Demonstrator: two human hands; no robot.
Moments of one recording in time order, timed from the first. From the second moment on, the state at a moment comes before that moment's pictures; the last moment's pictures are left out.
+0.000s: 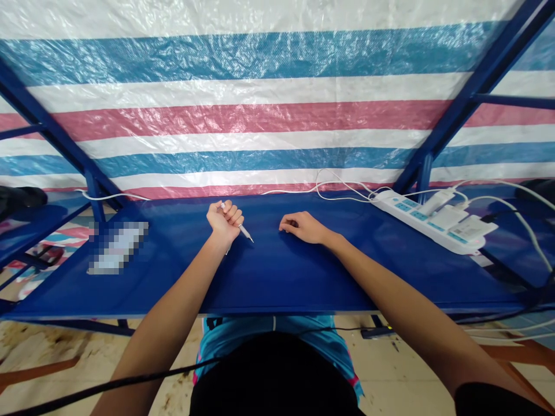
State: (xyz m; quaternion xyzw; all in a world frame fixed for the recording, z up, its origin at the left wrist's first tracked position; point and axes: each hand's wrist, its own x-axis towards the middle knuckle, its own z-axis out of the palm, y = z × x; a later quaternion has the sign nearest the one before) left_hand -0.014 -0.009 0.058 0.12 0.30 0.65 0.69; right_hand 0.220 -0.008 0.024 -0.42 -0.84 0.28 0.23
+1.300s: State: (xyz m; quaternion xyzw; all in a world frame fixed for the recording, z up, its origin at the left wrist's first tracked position) left_hand -0.003 -0.010 0.061 0.28 0.37 0.54 0.70; right_hand 0.217 -0.007 0.024 -0.42 -0.83 0.28 0.23
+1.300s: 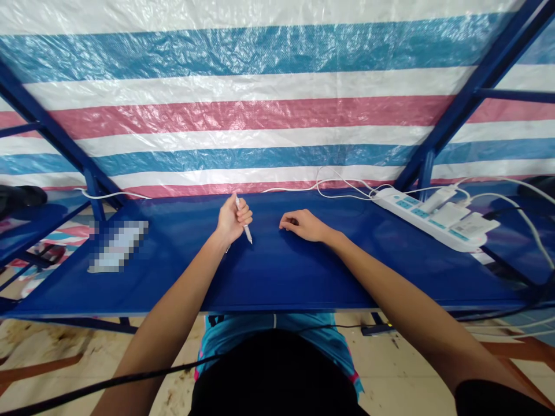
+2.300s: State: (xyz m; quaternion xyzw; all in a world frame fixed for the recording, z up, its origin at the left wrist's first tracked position) left_hand -0.041 -0.038 0.060 0.74 0.66 0.02 0.10; right_hand 0.180 -0.034 0.009 -0.31 -0.92 0.14 0.19
